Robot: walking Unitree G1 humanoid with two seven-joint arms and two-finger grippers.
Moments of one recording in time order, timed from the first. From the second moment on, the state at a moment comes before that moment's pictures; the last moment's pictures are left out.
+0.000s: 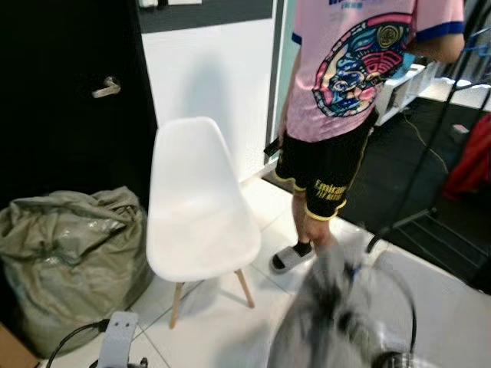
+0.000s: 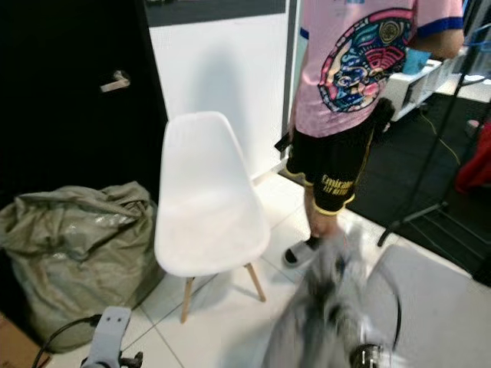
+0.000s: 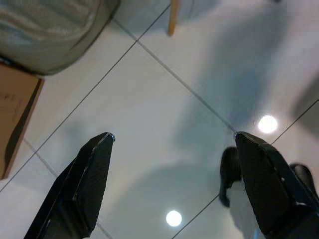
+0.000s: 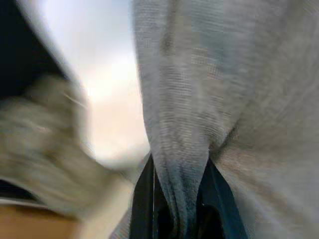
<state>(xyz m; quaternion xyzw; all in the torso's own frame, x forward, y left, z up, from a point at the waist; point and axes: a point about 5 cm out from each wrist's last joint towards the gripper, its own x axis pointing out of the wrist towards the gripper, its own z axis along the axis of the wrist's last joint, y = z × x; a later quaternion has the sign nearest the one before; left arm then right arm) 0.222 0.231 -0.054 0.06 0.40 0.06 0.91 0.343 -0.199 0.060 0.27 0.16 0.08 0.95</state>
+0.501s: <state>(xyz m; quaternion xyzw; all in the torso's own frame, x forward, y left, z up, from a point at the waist) 0.229 0.230 -0.049 0.07 0.38 0.06 0.92 0.347 -0.146 0.070 0.25 0.17 0.28 0.91</state>
